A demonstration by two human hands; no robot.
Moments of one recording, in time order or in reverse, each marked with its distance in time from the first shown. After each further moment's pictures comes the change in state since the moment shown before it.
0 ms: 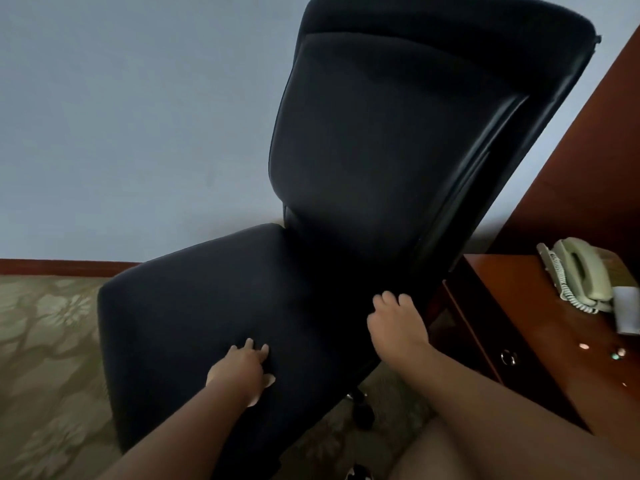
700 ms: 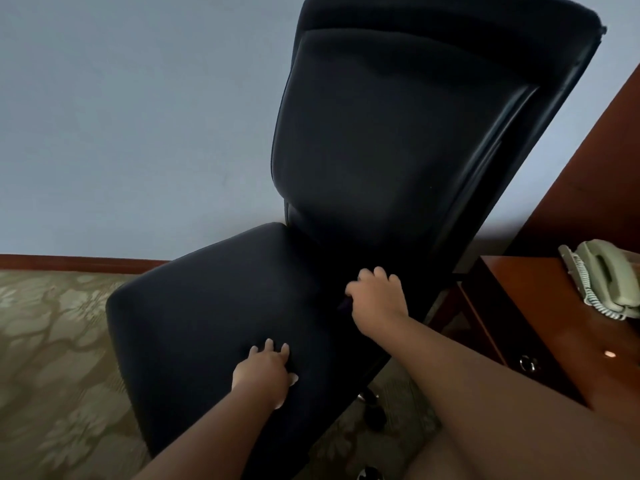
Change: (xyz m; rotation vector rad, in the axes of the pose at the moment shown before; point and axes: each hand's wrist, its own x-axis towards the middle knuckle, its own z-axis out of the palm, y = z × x) left_hand -0.004 0.017 0.005 0.034 0.041 -0.002; right_hand 0.057 -0.024 -0.020 0.328 0.139 0.054
